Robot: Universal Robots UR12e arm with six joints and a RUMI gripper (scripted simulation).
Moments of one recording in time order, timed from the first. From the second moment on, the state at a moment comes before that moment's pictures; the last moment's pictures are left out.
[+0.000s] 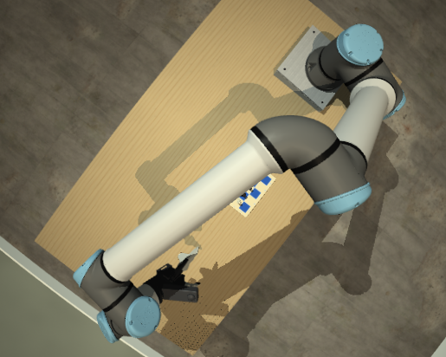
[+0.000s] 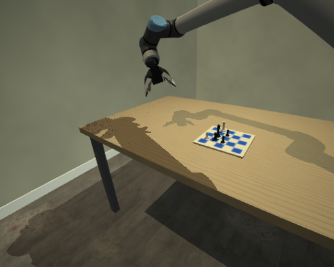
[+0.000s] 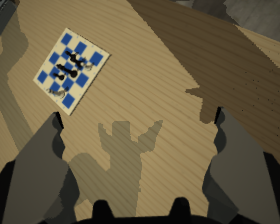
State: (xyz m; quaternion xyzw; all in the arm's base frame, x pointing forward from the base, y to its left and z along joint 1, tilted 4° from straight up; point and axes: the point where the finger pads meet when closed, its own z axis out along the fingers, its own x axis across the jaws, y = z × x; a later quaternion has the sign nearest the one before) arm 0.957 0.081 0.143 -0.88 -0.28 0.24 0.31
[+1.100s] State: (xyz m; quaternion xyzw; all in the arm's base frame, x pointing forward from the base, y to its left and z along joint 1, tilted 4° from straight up) arm 0.827 0.046 0.021 -0.56 -0.58 0.41 0.43
